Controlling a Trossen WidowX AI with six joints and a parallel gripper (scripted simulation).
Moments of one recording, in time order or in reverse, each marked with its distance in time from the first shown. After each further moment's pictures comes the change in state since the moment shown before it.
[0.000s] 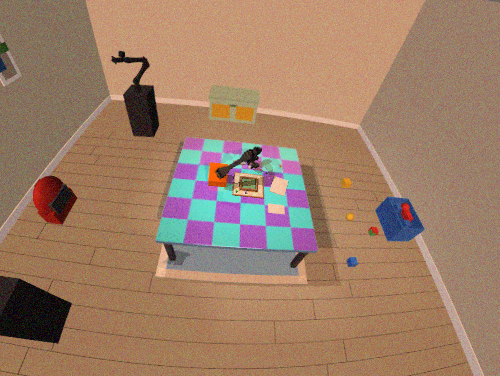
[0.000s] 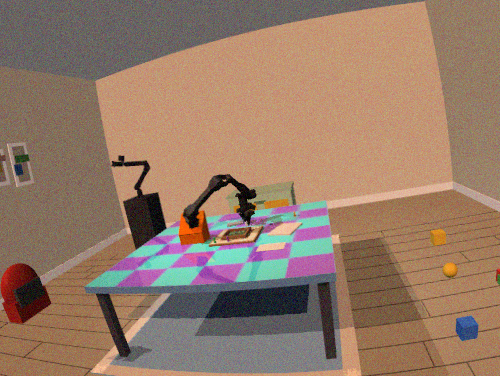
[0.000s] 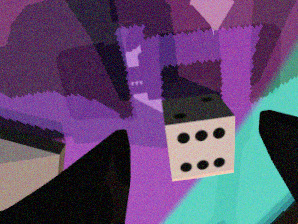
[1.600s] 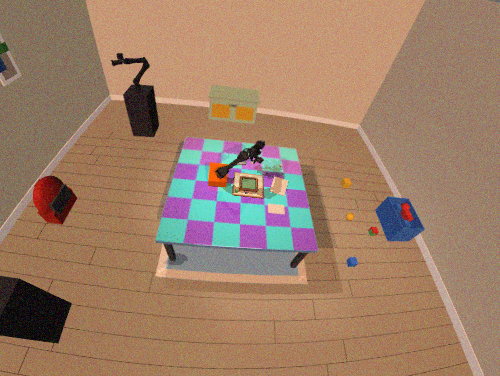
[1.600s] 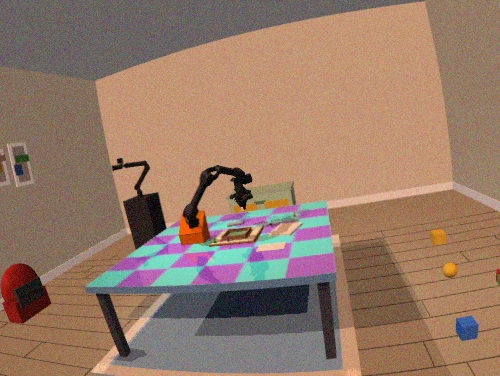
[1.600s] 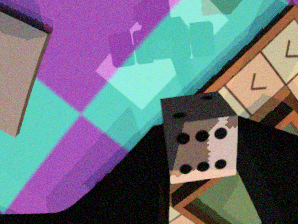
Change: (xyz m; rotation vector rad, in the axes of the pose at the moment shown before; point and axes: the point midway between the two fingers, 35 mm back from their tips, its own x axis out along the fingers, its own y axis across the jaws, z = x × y) arm -0.118 -0.051 -0.028 -0.236 -0.009 0.013
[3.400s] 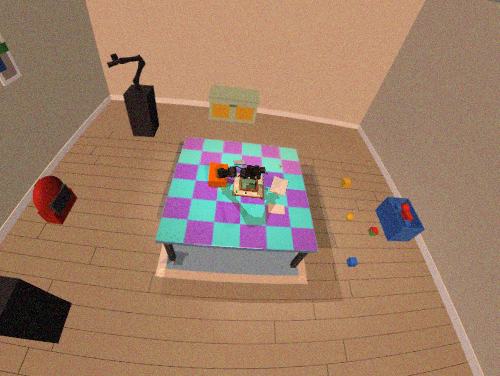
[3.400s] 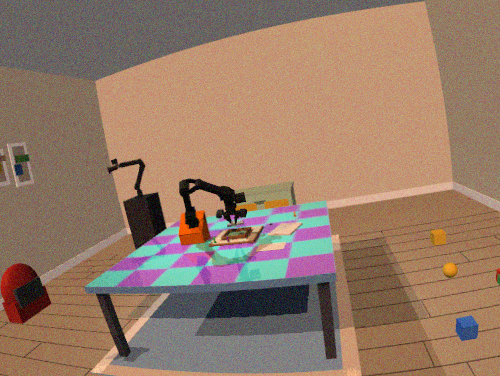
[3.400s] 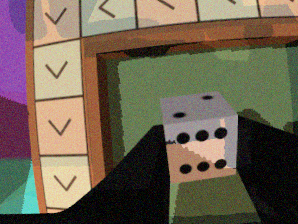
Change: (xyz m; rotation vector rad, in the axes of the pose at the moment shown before) arm 0.051 -0.086 -0.156 -0.691 -0.317 0.239
